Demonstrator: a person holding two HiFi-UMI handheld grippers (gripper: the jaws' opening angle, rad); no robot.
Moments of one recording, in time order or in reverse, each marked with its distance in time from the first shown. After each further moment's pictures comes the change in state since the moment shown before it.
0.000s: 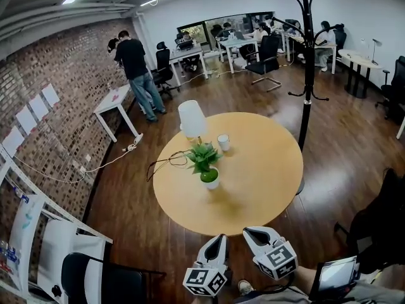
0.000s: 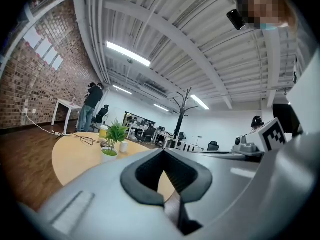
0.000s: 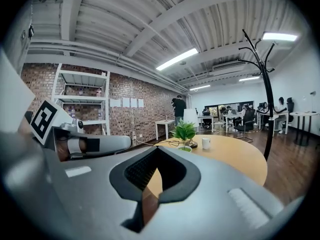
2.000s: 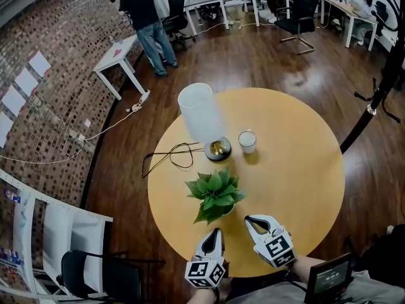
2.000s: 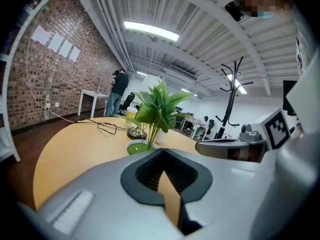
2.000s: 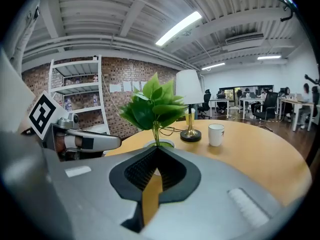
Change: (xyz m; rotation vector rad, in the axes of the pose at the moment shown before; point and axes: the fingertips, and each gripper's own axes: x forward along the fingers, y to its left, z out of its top) left arm 0.204 0.302 -0.076 -0.058 0.180 0.304; right arm 0.338 -0.159 -0.076 -0.008 0.182 0.155
